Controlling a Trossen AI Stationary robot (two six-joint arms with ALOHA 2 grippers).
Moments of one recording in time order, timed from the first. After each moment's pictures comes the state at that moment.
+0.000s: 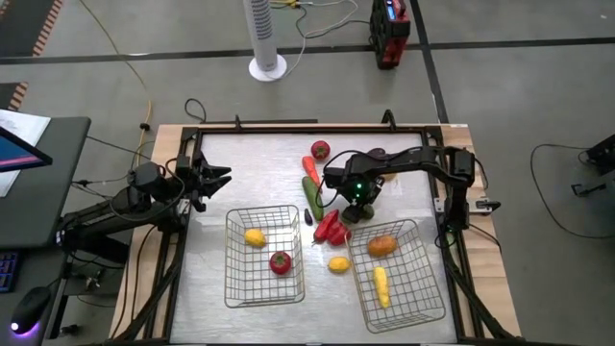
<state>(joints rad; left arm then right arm) 0.36 0.18 0.31 -0.04 0.12 -0.34 -0.22 1.90 1.27 -1.16 -0.11 0.38</state>
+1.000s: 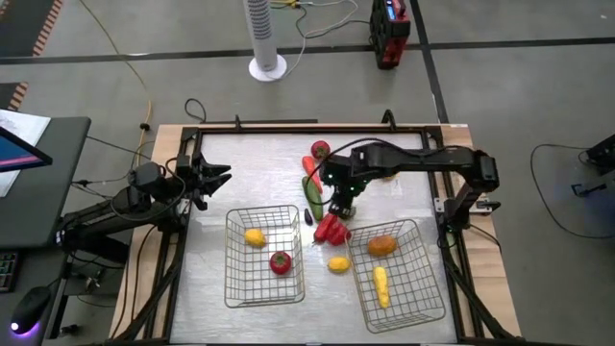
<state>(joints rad) 0.36 0.18 0.31 -0.05 0.07 -0.34 -0.06 1.72 1.62 -1.11 -0.01 0.32</state>
